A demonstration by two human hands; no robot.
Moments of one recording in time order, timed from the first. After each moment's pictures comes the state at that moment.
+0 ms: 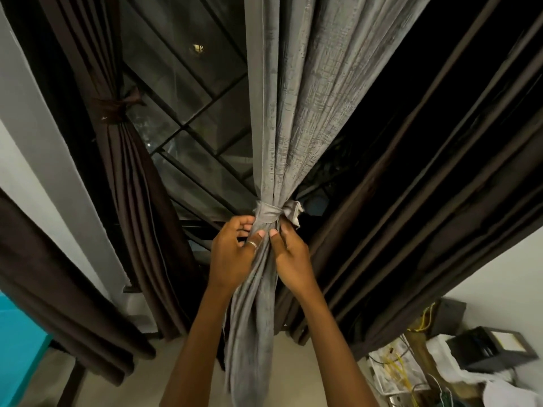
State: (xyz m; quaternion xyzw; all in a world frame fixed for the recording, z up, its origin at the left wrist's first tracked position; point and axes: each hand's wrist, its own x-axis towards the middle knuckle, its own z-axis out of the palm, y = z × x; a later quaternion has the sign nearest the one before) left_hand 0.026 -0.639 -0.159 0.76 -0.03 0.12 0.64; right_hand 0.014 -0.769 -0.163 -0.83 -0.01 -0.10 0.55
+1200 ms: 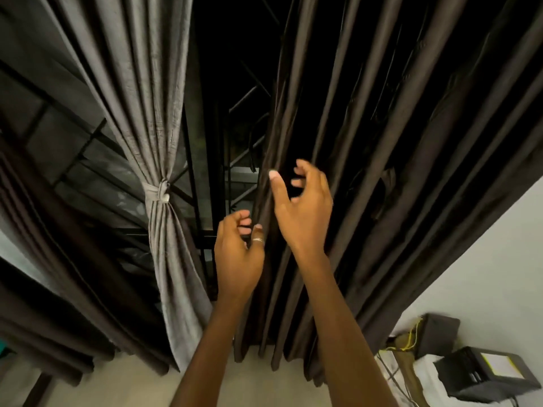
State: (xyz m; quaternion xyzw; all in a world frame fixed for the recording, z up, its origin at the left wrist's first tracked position) left_hand -0.007 -0.888 -0.117 0.76 0.03 0.26 0.59; right_hand 0.023 -0.985 -0.051 -0.80 0.01 -0.38 0.46
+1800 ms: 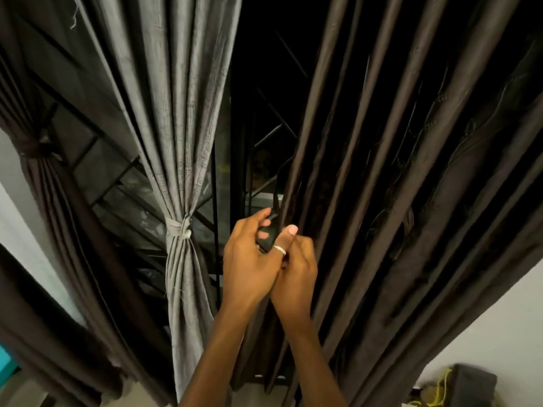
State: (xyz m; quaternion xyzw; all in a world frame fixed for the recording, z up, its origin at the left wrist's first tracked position) left_hand -0.006 -0.874 -0.059 0.78 -0.02 0.26 0.57; right_hand 0.008 -0.955 -0.110 -0.80 -0.05 -0.37 0.47
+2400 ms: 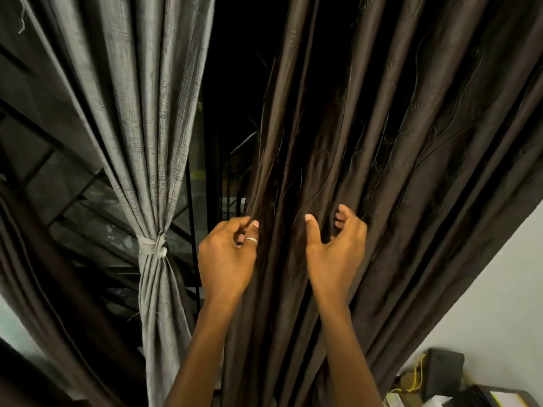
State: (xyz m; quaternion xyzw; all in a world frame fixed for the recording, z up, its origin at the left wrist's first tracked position) left_hand 0.016 -0.864 -0.052 0.79 0.00 0.31 0.53; right_hand 0.019 -1.011 -0.051 -0.76 0.13 -0.46 0.45
